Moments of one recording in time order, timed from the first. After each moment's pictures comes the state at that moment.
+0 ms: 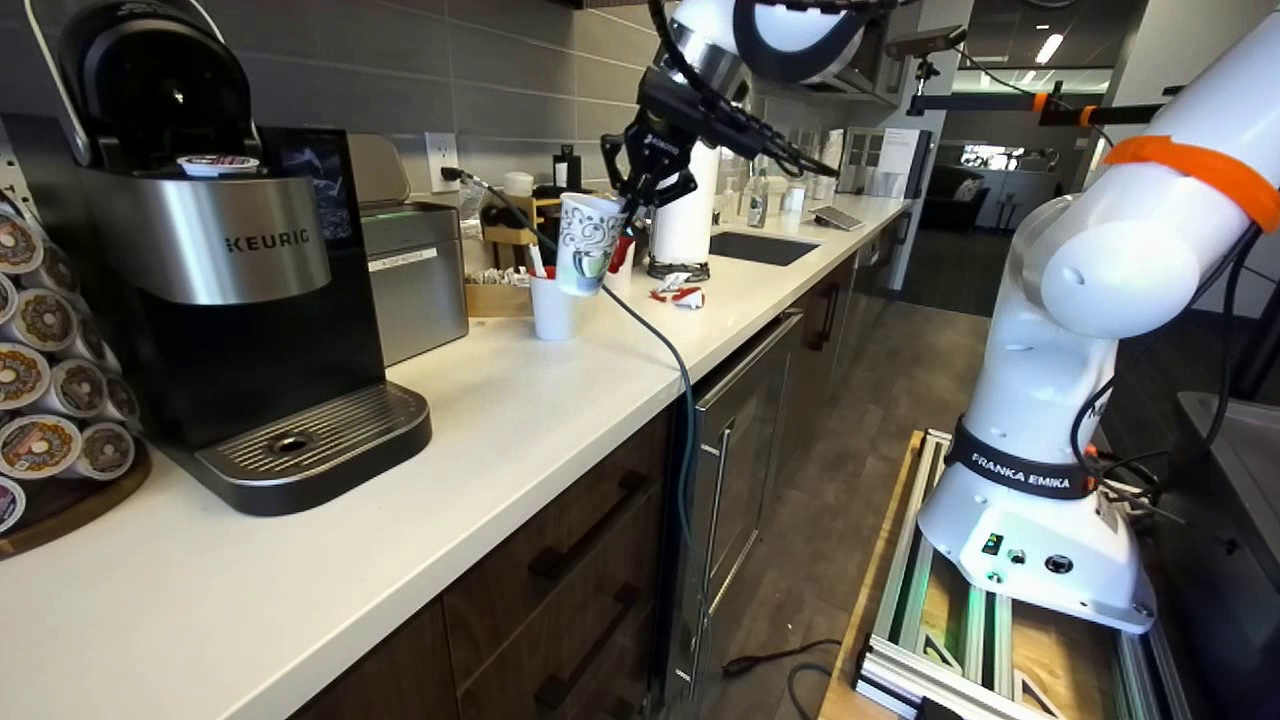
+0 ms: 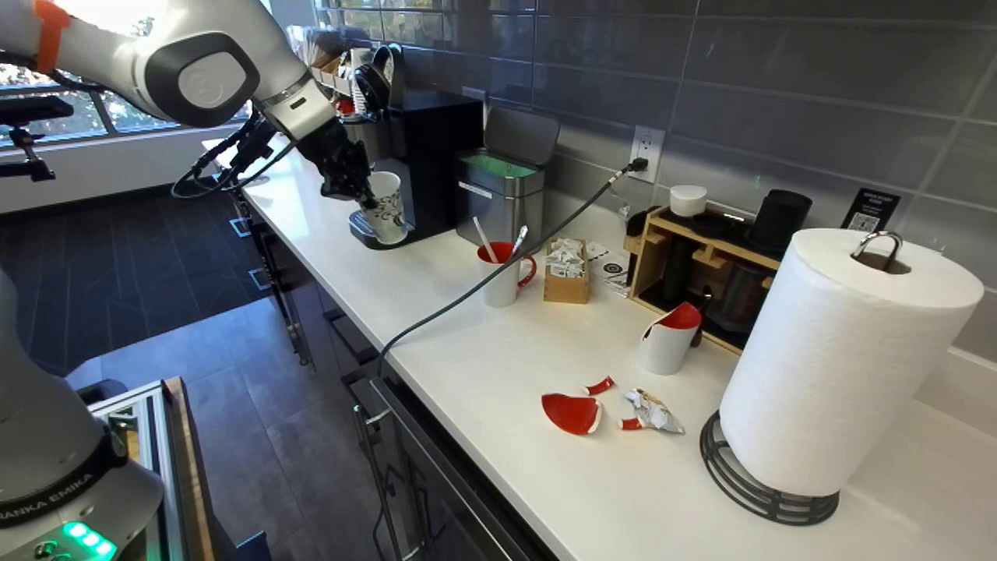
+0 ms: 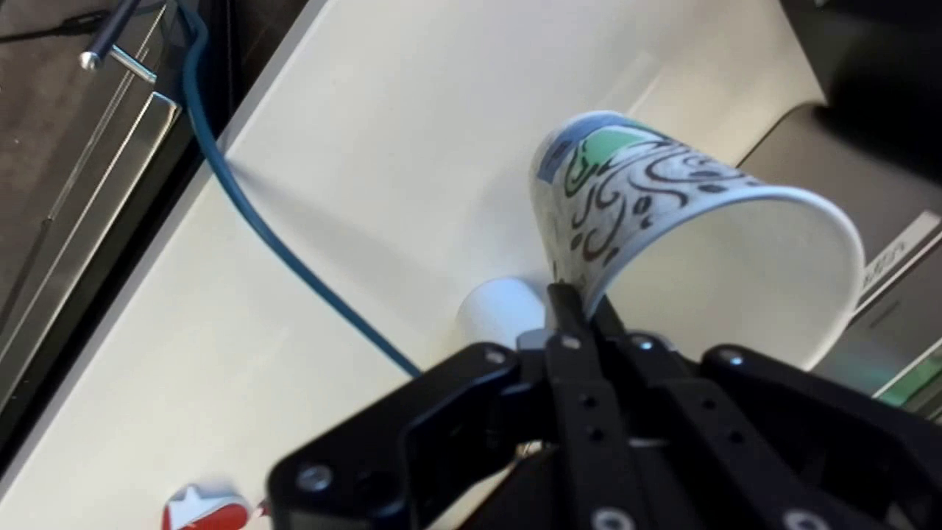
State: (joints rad) arm 0.08 -0.56 0.10 -2.64 -0.02 2.56 1.04
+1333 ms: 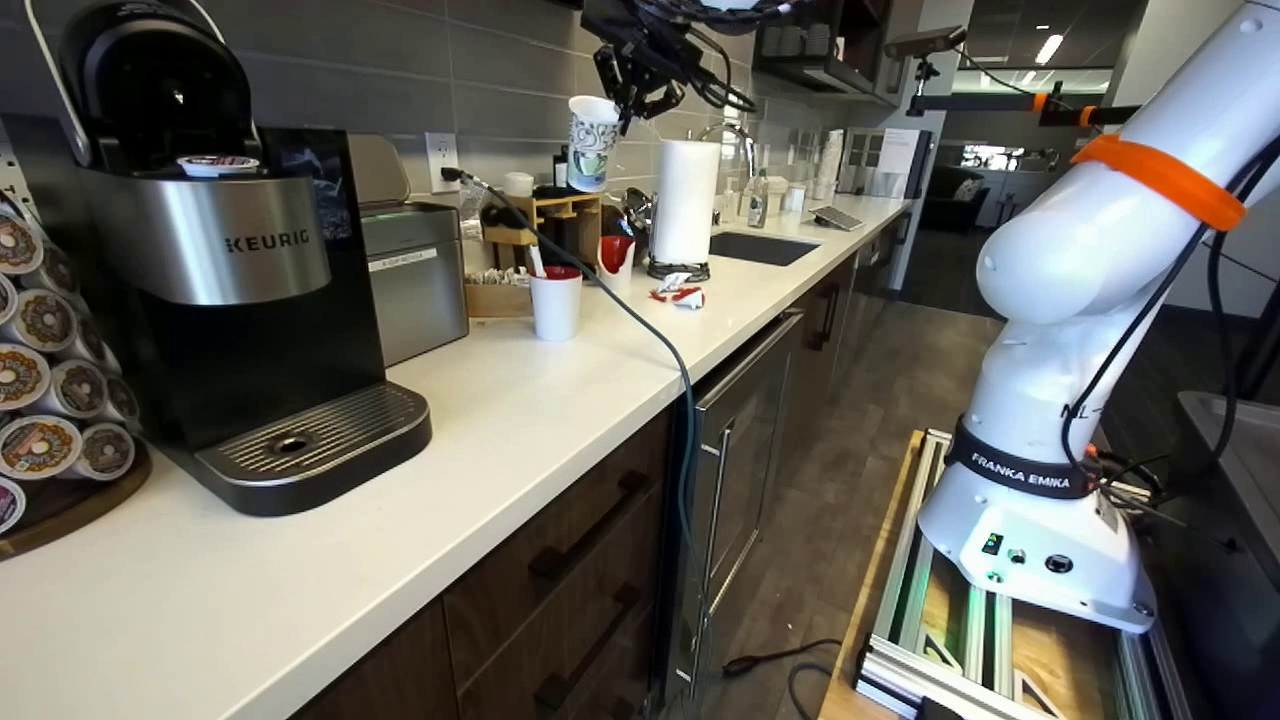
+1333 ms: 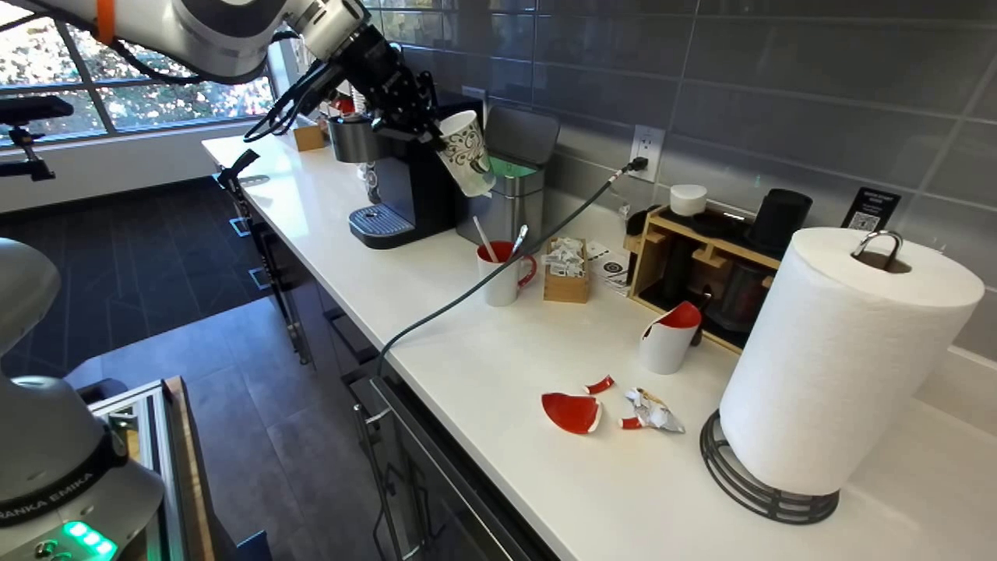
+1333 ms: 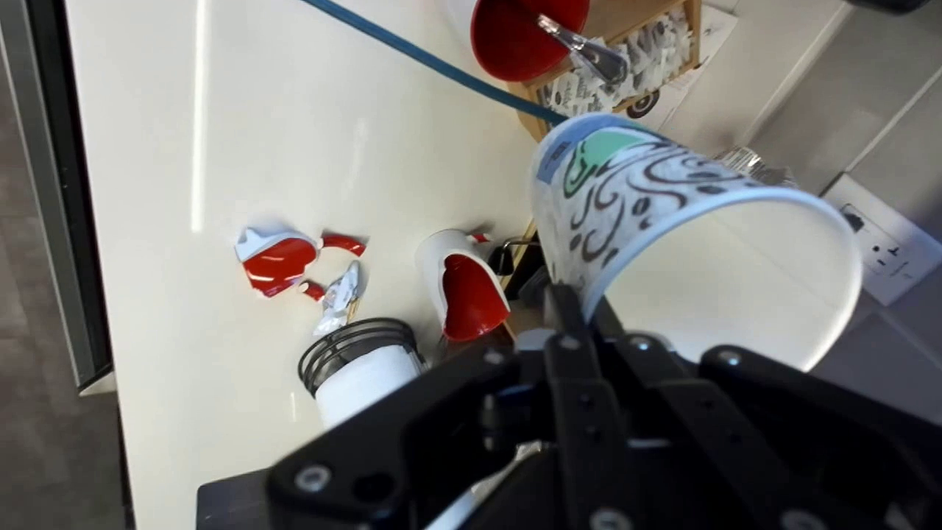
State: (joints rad) arm -0.41 -0.47 0.41 -2.32 -0.30 2.47 1.46
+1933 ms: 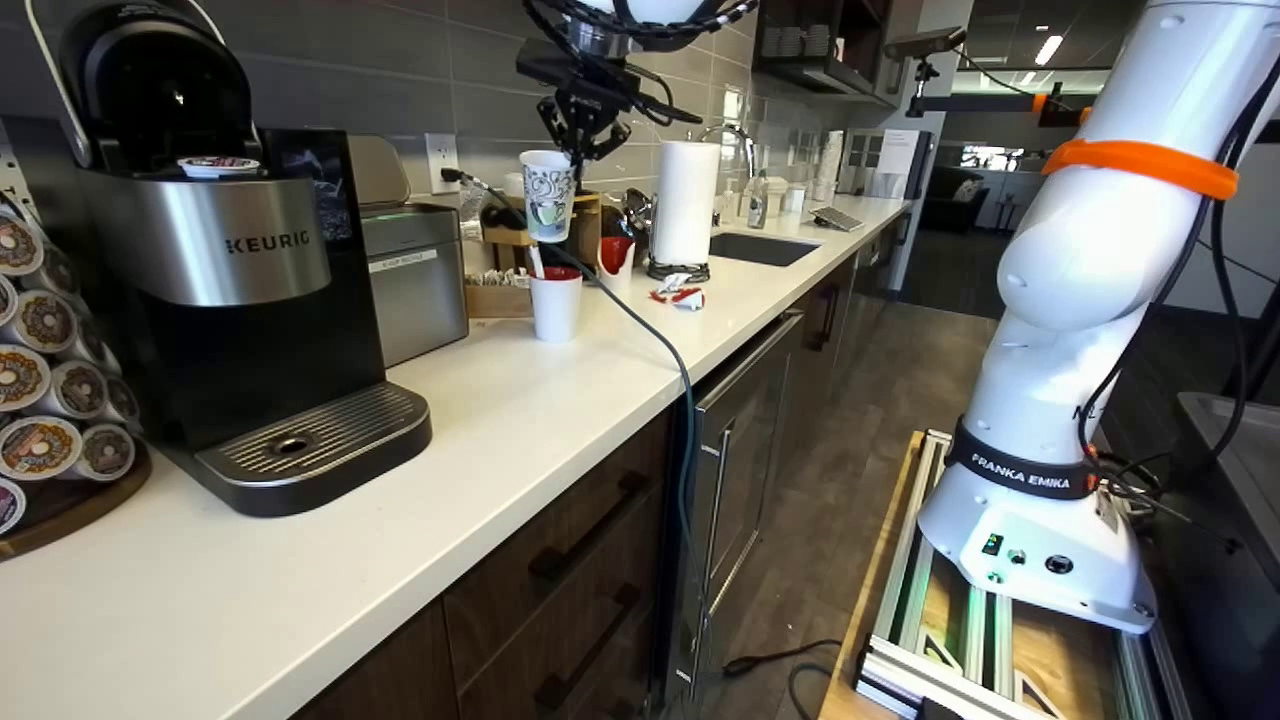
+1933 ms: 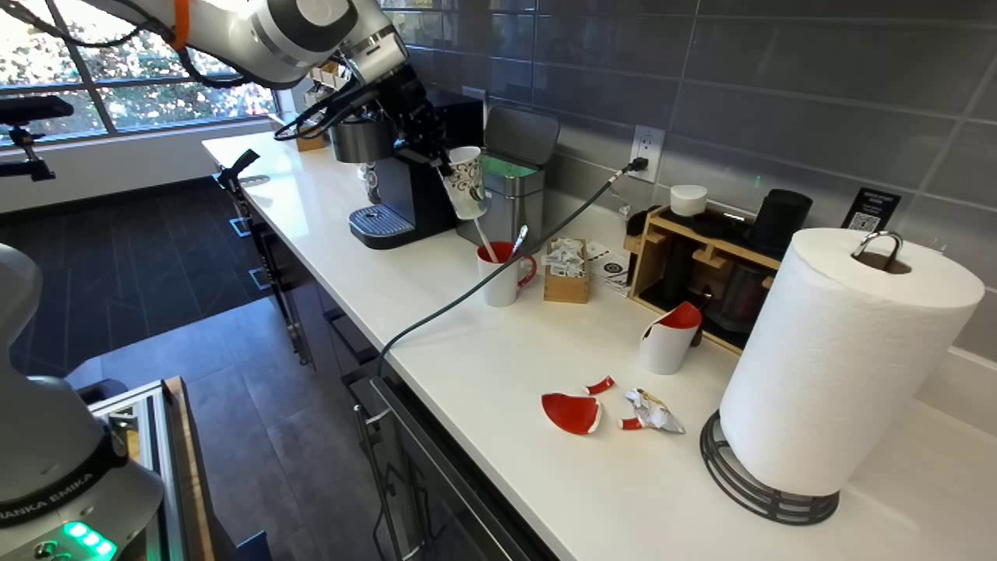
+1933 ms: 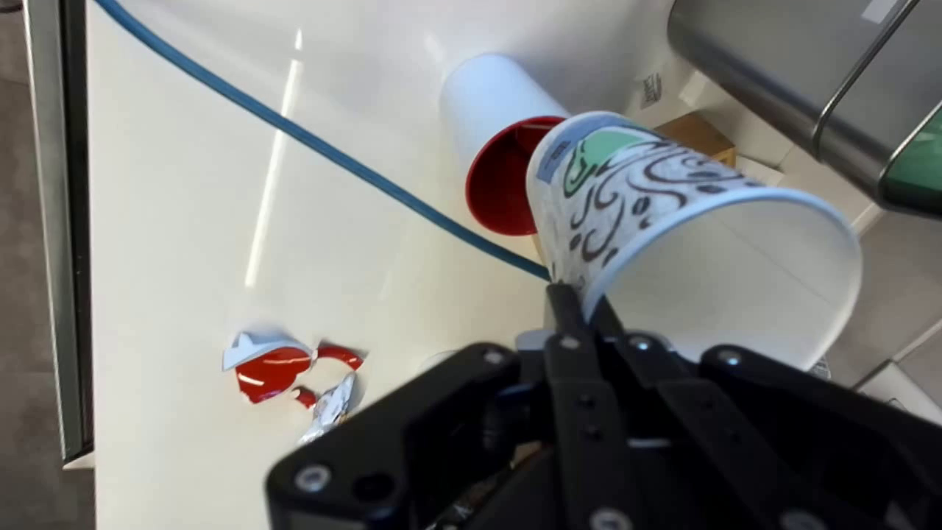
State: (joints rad) arm -0.20 -0.17 0.33 -2.12 -0.38 2.32 1.52
